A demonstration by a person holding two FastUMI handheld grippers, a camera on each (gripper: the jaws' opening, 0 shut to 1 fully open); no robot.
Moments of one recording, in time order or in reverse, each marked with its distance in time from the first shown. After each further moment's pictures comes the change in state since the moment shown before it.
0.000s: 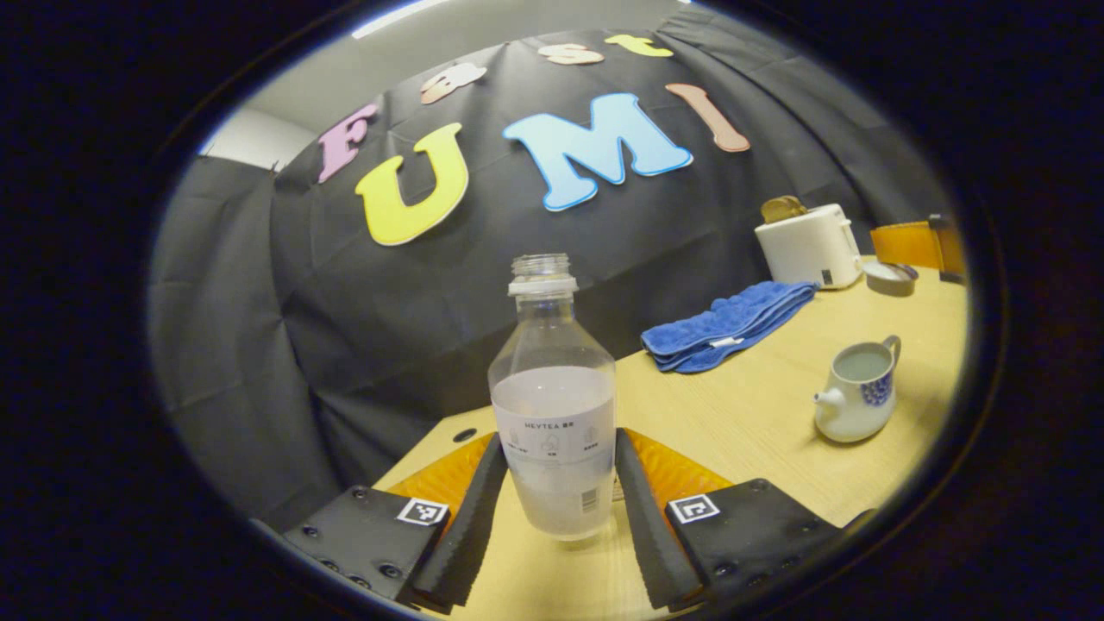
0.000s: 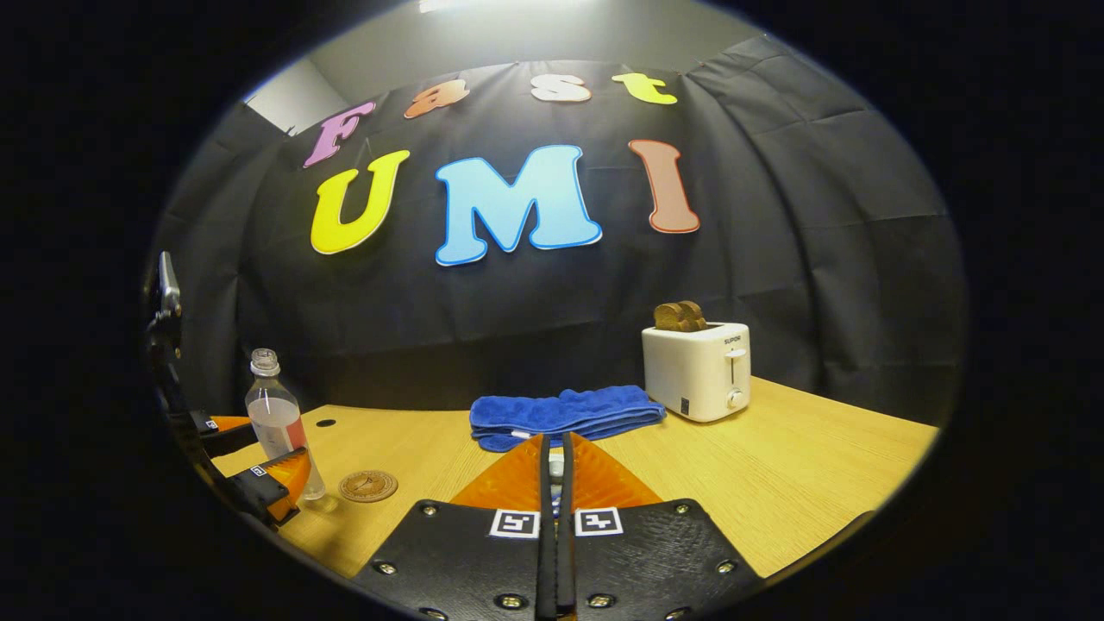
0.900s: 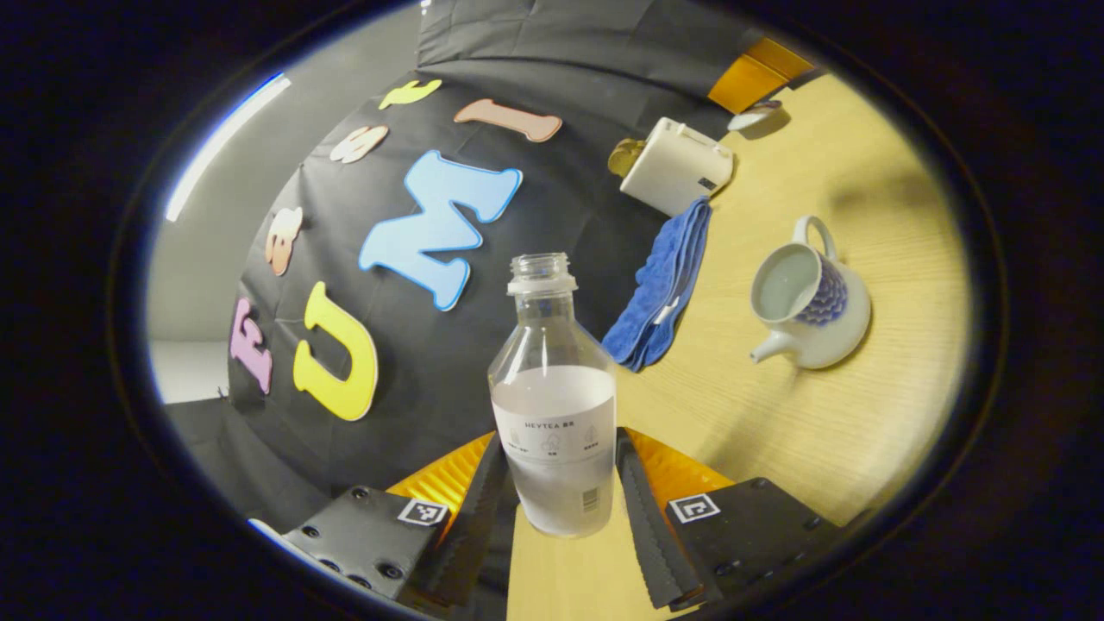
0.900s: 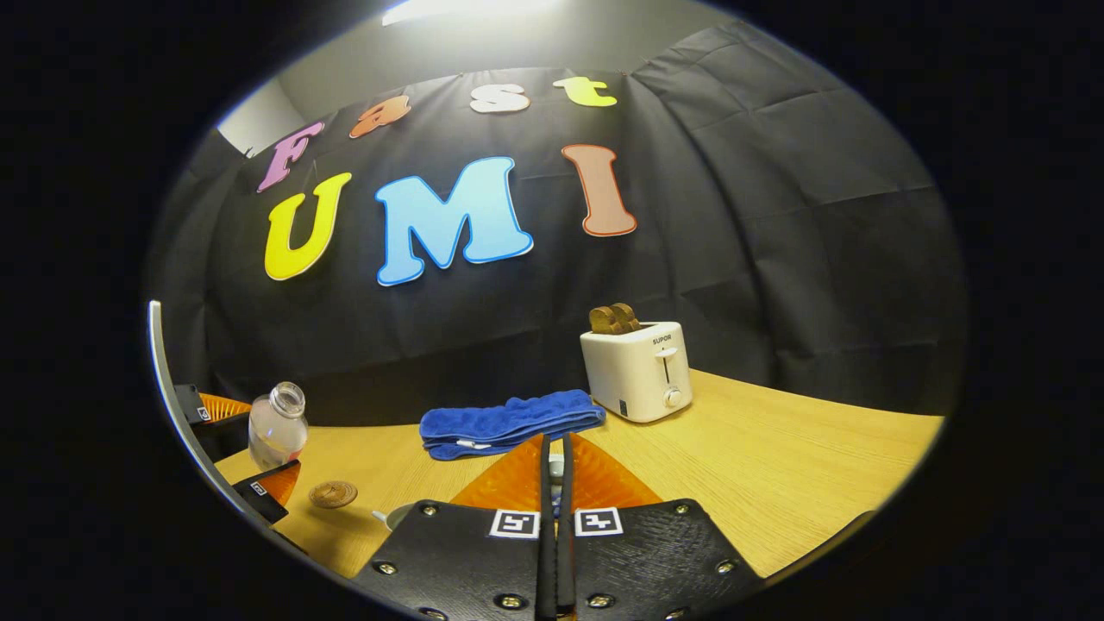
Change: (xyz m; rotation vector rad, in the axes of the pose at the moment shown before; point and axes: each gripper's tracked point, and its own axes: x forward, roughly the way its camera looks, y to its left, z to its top) left arm -0.006 -0.059 0.056 0.679 -0.108 -0.083; right arm -0.015 -0.071 0.004 0.080 -0.025 -0.117
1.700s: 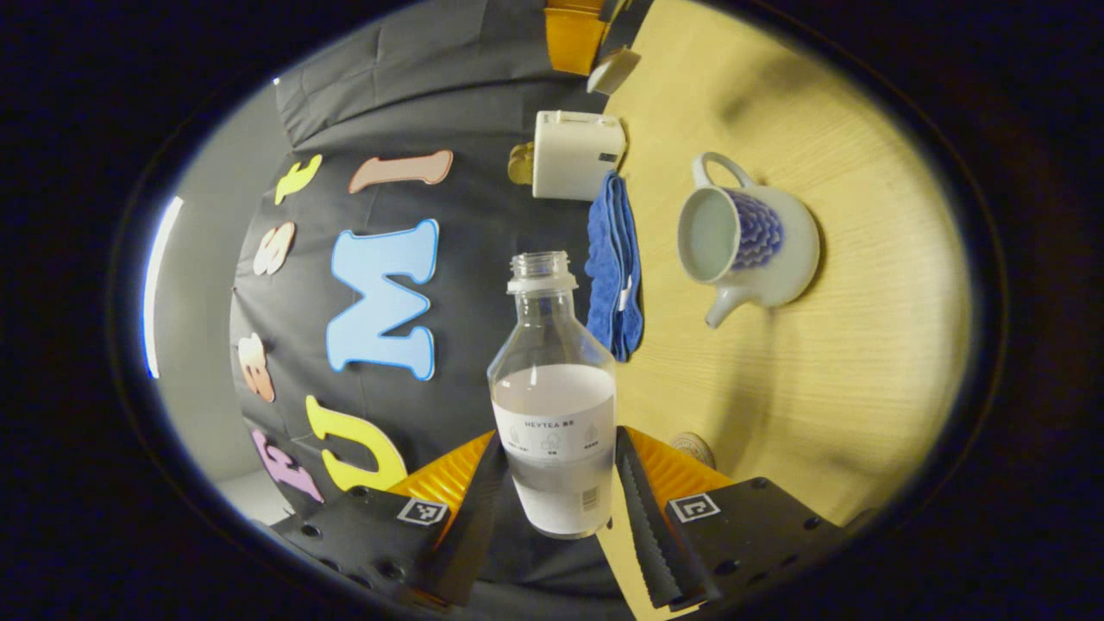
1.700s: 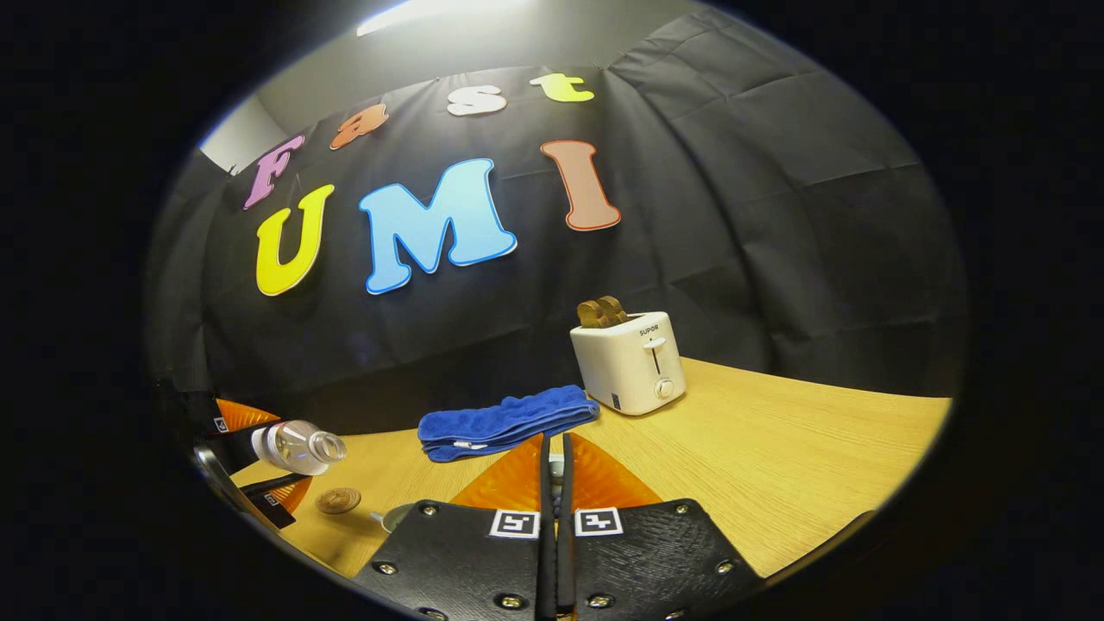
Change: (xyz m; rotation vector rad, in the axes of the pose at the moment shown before) left arm 0.004 -0.014 0.019 0.434 -0.036 -0.067; right arm -0.001 -0.012 -0.004 0.057 0.016 -0.001
